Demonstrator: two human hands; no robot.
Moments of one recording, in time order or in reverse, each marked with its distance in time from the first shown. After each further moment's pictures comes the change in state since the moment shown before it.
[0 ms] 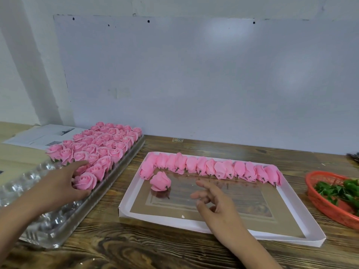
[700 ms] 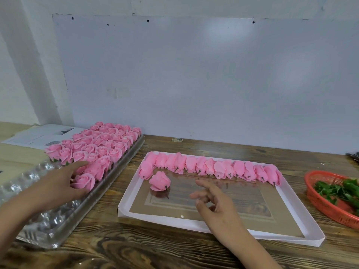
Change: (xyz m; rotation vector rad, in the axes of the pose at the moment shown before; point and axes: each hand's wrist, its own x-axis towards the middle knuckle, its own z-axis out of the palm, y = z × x) left_hand 0.001 0.000 -0.003 -0.022 -0.061 0.002; right_hand 0.000 -0.002 -0.001 -0.014 -0.005 0.002
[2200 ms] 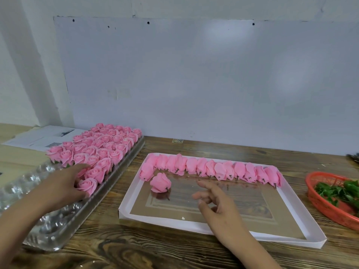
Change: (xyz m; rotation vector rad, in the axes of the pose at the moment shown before) left_hand -0.005 0.022 -0.003 0.074 -0.012 -0.037; right_hand 0.002 0.005 0.001 0.023 0.031 0.004
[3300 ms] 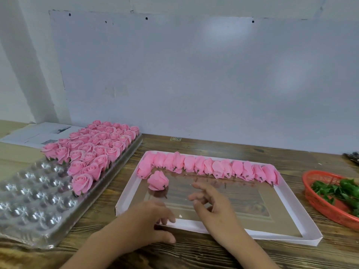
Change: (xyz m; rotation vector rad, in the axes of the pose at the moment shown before) left_hand -0.059 0.136 0.088 -0.107 -0.348 0.628; right_hand -0.003 -0.013 0.001 -0.020 -0.032 0.009
